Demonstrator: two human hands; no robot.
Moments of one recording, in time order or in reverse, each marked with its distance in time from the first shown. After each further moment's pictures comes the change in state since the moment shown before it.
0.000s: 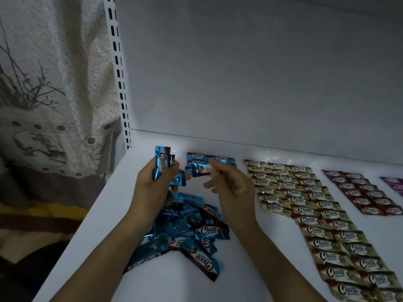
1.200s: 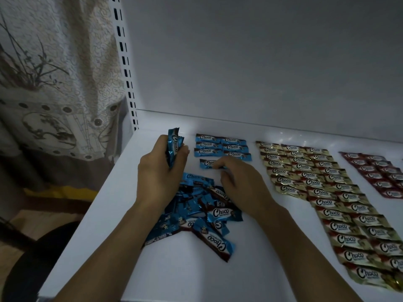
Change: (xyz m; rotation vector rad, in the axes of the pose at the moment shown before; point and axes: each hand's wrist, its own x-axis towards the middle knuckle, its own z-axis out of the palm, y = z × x) left_hand 0.000 -0.016 -0.008 0.580 0.124 0.337; right_hand 0.003 0.022 -0.019 -0.667 -0.427 -0.077
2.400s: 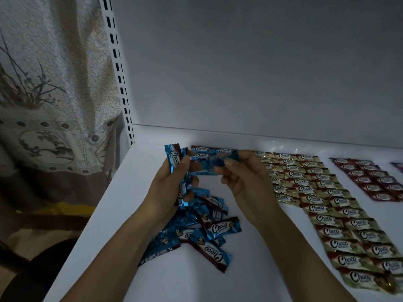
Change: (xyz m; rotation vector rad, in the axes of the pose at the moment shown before) left_hand -0.002 0.027 0.002 -0.905 -0.346 -0.531; right_hand 0.003 -0.039 -0.027 1.375 0.239 0.295
